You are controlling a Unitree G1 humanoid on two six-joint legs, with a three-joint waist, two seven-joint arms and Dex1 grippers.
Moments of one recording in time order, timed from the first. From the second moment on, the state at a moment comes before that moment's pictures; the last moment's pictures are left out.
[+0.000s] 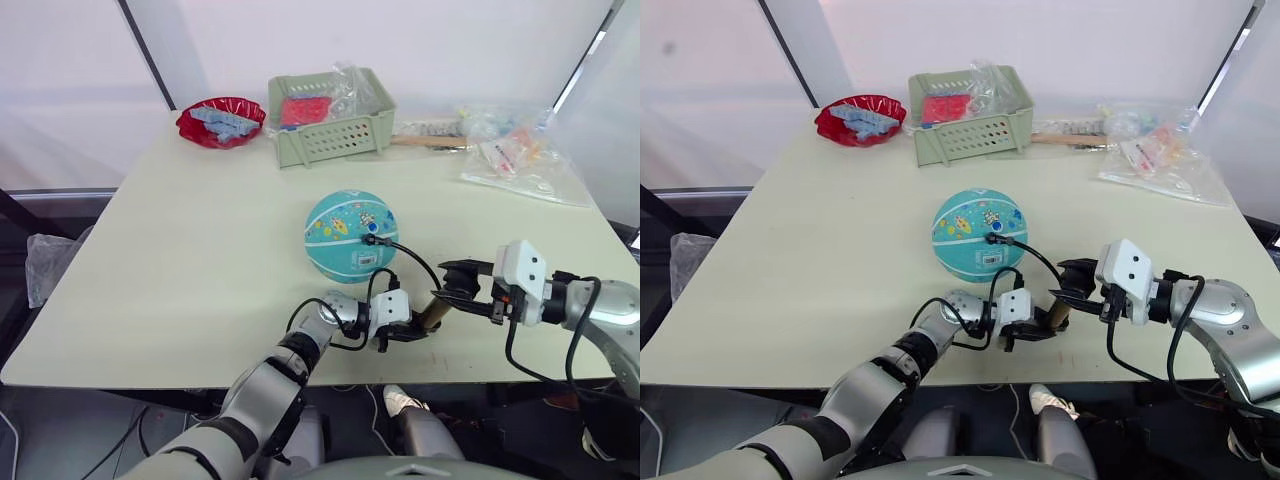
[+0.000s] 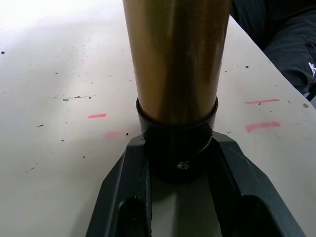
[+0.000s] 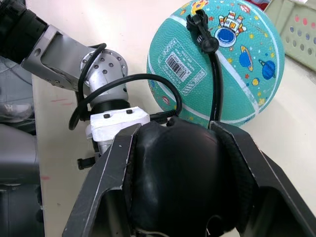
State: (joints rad) left arm -0.66 0.00 -0.39 1.17 0.16 -0.56 -1.02; right arm -0.10 -0.87 -0.02 -0.45 0.51 0.40 0.94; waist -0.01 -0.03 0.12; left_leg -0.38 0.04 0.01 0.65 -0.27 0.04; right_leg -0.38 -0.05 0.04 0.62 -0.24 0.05
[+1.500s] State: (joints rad) left arm -0.66 0.00 -0.39 1.17 0.16 -0.55 -1.03; right arm -0.10 -0.88 -0.04 -0.46 0.54 0.39 0.96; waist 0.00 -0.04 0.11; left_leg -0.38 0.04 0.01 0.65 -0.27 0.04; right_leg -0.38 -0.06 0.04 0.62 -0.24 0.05
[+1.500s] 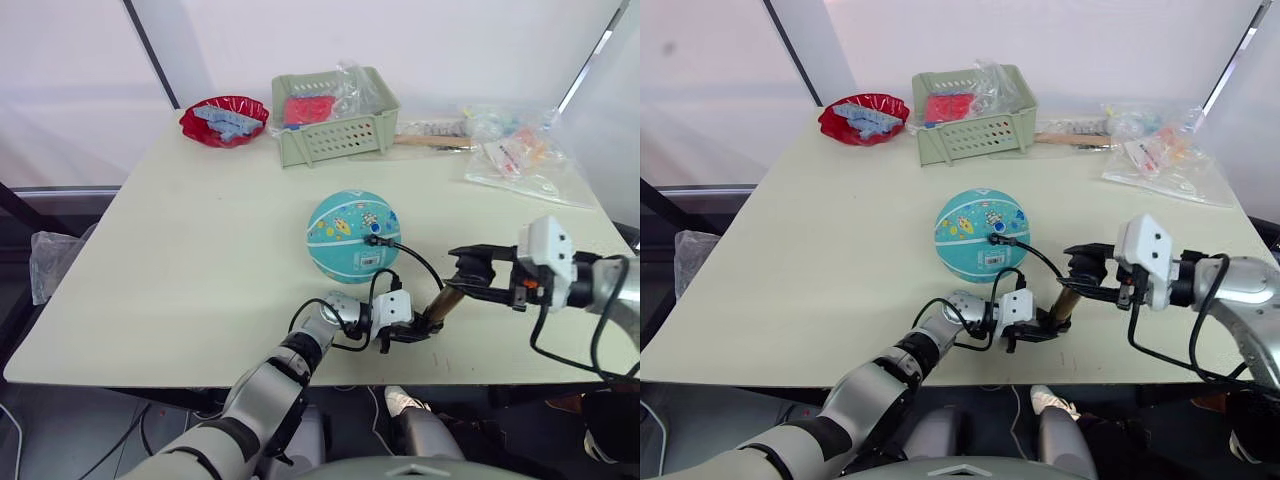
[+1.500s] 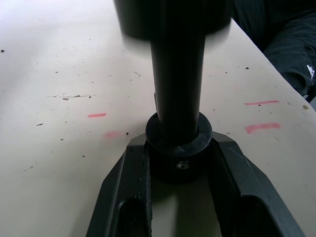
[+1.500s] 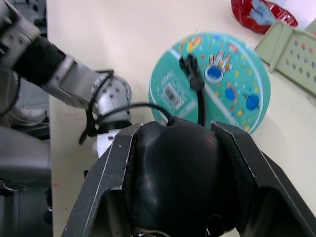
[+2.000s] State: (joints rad) left arm -0.67 -0.01 -0.39 1.16 0.16 -0.55 -1.04; right arm -0.19 -0.92 -0.08 -0.44 0.62 0.52 0.99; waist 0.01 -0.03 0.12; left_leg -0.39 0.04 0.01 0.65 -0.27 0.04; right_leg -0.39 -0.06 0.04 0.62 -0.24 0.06
